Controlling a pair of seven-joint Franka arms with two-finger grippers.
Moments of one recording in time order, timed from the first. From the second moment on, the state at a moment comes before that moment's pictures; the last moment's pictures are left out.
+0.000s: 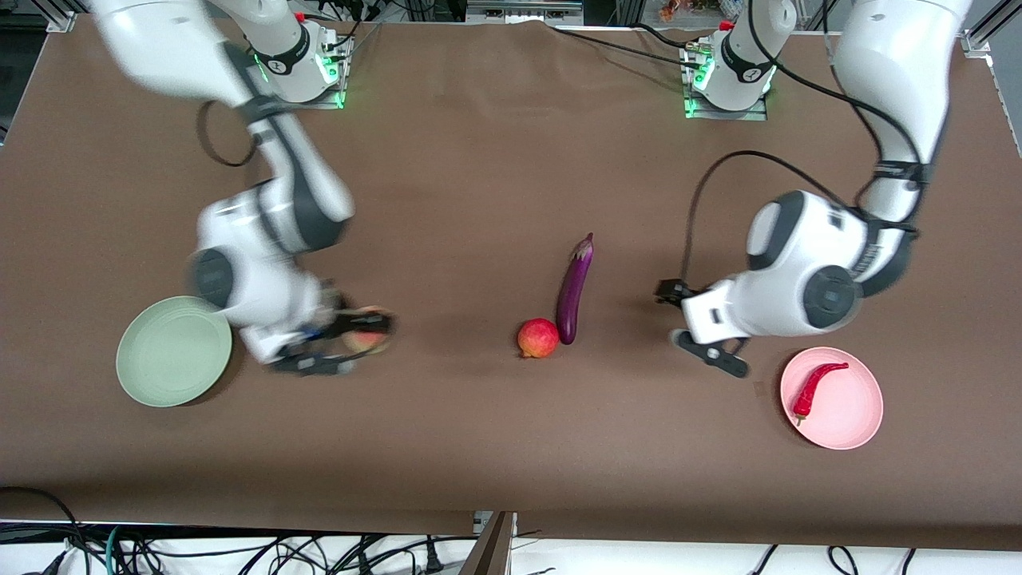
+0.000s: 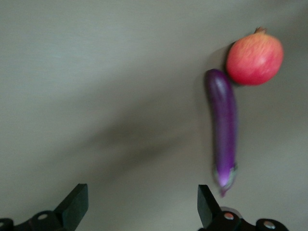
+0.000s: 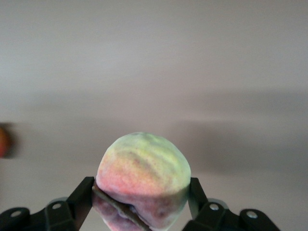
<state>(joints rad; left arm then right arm) -0.01 0.60 -0.39 -1.53 -0.03 1.93 0.05 0.05 0.63 0.17 -1.46 0.13 2.04 0.10</state>
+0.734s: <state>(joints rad) -0.23 0.66 -0.38 -1.81 0.17 2.41 -0.31 -0.24 0.73 0.06 -1.48 -0.02 2.12 -0.59</state>
